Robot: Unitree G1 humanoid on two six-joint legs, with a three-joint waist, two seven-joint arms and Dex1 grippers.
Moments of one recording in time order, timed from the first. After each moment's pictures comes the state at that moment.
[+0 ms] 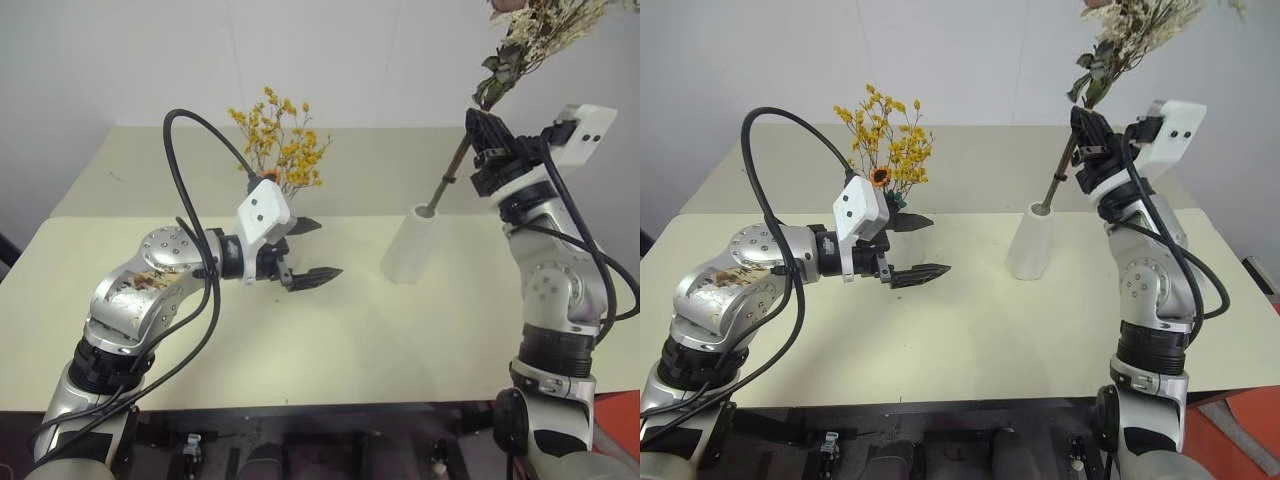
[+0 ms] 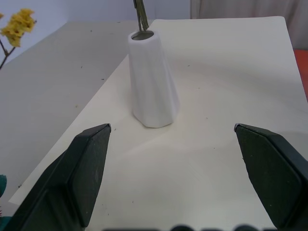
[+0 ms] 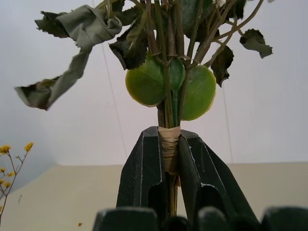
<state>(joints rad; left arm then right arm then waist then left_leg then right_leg) -0.68 0.68 -0.11 -0.40 -0.51 0.78 -0.82 -0.73 -0.36 -0.31 -0.11 0.57 0.43 0.27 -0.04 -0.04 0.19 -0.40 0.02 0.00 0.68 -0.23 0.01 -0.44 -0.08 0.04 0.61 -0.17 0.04</state>
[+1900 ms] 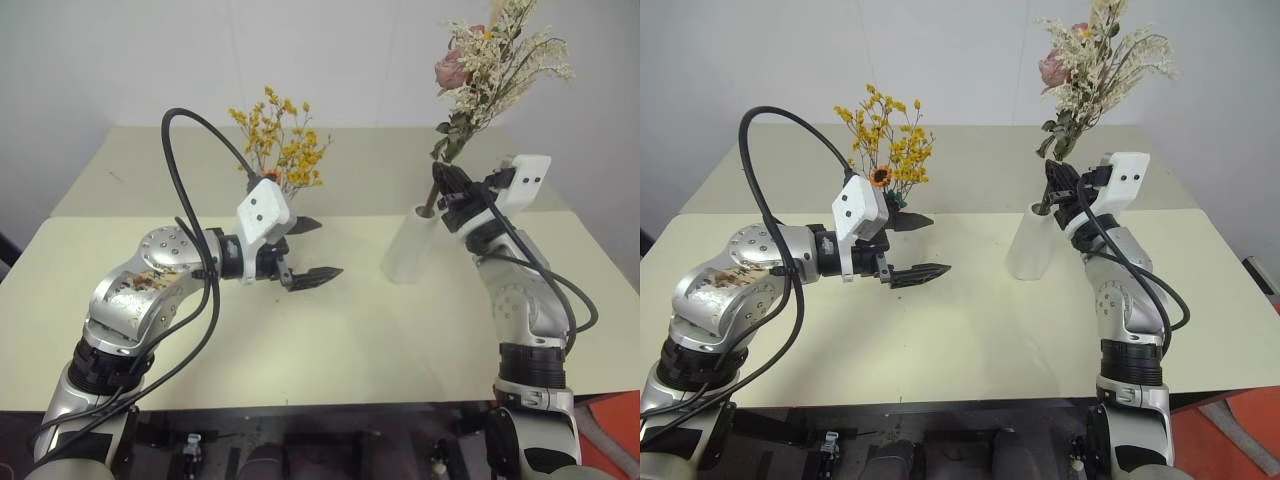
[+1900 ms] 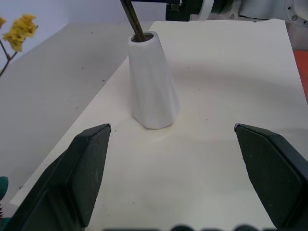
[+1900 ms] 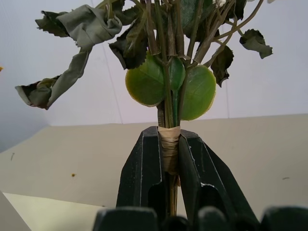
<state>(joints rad) -0.67 0.68 -0.11 -0.40 -0.51 0.78 -0.81 -0.62 -0.29 -0.24 -0.01 0.46 0.34 0.32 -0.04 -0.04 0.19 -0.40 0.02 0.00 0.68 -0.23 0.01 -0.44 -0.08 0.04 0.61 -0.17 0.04</state>
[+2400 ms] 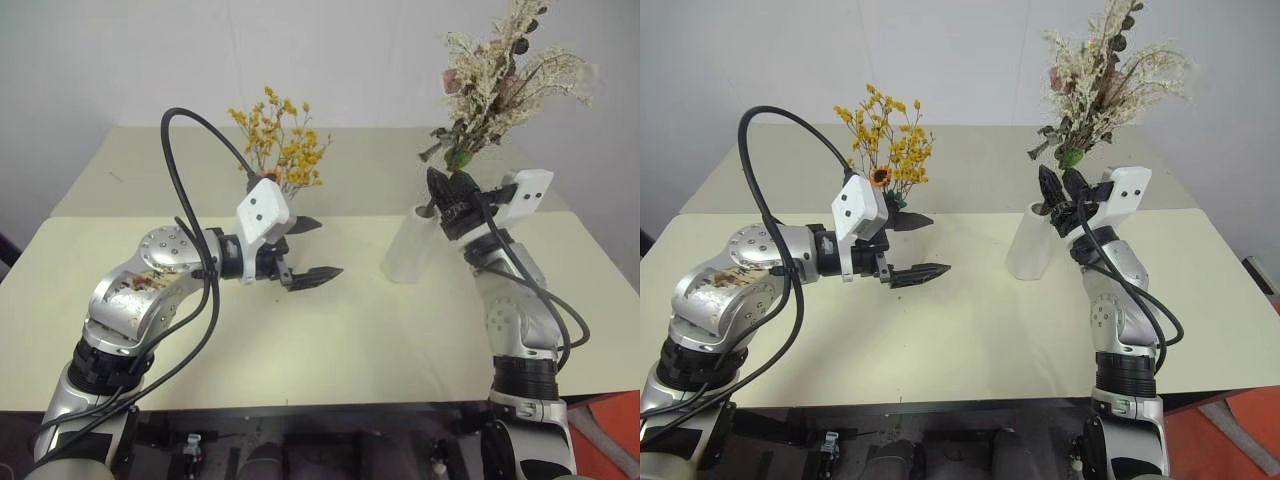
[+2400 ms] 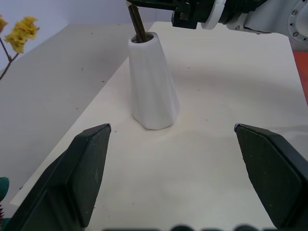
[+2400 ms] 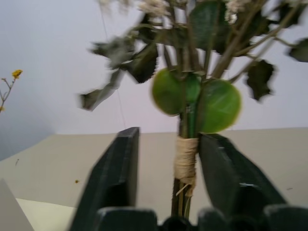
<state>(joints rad) -0.67 0.68 -0.11 -0.41 -0.51 0.78 -0.81 -0.57 -0.26 -0.24 -0.01 0.45 0.21 0.37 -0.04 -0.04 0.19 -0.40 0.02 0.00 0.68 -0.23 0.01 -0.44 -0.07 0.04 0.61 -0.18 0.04</state>
